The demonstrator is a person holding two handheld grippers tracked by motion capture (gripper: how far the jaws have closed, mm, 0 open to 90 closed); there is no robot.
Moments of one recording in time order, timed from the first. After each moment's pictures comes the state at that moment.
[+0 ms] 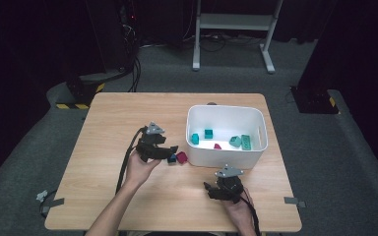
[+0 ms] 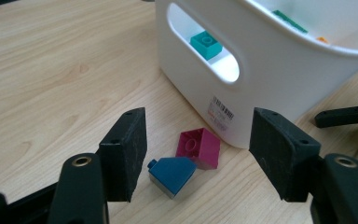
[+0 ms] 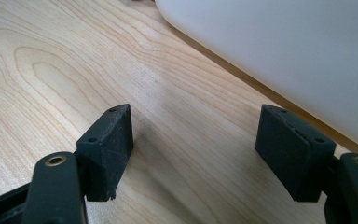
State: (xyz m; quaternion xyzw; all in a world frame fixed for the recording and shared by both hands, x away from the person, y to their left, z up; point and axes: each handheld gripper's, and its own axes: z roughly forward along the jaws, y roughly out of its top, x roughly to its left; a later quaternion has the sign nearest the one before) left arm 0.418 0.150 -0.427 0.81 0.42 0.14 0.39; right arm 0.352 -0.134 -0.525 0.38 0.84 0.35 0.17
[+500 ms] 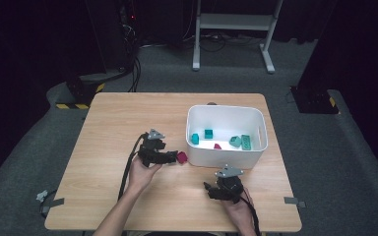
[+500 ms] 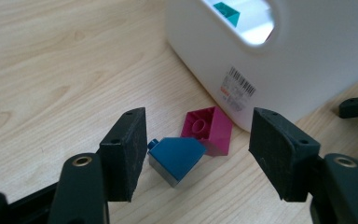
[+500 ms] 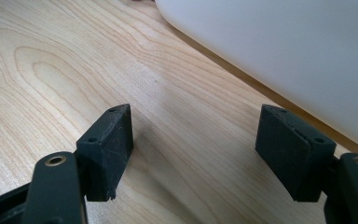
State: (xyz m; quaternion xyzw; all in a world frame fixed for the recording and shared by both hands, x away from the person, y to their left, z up) left arm 0.421 0.150 -0.460 0.80 0.45 0.13 0.38; right arm 0.352 -0.134 -0.525 0.38 0.84 0.35 0.17
